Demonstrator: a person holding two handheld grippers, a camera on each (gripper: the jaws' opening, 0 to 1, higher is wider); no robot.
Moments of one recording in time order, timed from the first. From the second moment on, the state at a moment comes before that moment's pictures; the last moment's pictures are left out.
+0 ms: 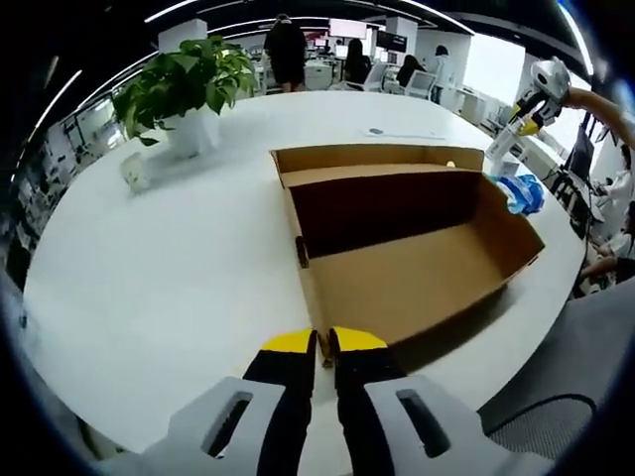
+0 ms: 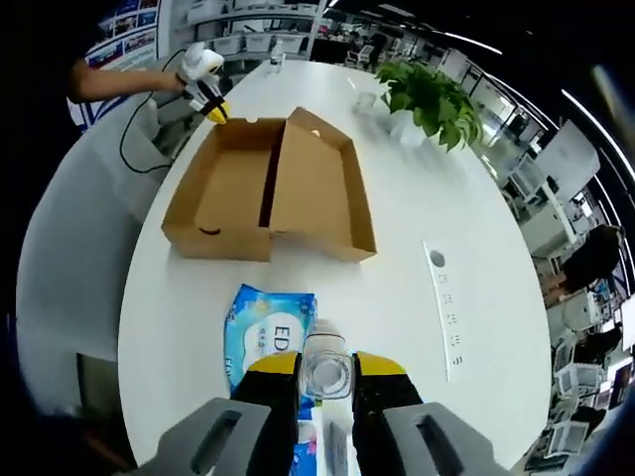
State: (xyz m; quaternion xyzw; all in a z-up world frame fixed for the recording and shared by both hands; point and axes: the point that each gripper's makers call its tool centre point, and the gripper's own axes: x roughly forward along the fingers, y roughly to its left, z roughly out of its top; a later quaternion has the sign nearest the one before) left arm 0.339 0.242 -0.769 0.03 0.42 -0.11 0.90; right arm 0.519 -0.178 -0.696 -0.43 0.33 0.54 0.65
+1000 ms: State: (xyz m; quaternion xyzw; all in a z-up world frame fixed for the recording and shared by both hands) left arm 0.339 0.243 -0.769 0.01 0.43 -0.09 0.90; right arm 0.555 -0.183 -0.746 -0.47 0.40 0.53 0.59
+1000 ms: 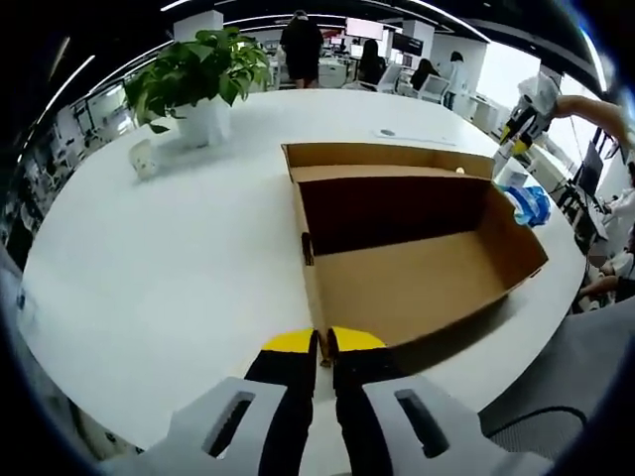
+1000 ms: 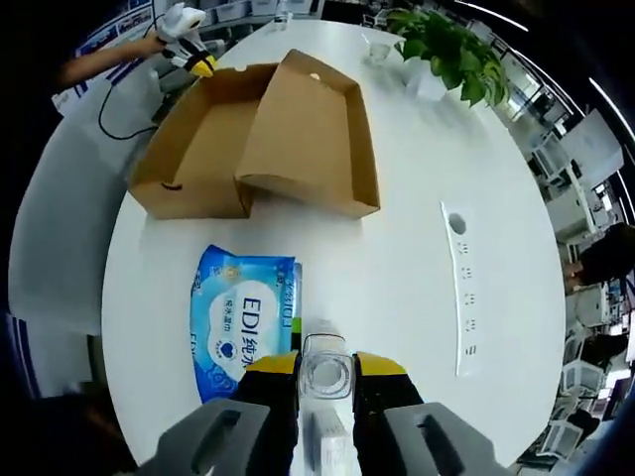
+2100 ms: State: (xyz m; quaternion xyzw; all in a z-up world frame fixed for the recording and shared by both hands) left arm 0.339 0.244 -0.771 -0.01 0.43 -0.09 0.90; right arm 0.558 -0.187 -0.765 -0.50 0.40 0.53 0.55
